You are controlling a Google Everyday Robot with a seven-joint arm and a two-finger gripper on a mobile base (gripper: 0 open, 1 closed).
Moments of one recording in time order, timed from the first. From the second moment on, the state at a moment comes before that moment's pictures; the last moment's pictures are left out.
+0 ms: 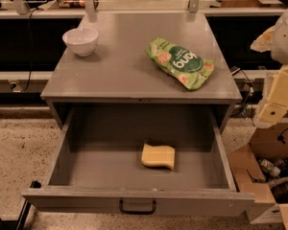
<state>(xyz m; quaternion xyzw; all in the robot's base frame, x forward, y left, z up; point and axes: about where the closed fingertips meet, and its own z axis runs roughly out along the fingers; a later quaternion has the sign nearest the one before) 0.438 -0.217 0.977 -0.60 0.78 -0.03 0.16</state>
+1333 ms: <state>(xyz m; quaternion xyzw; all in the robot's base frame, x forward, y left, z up) 0.434 -0.141 0.876 -0.66 0.73 0.08 0.16</state>
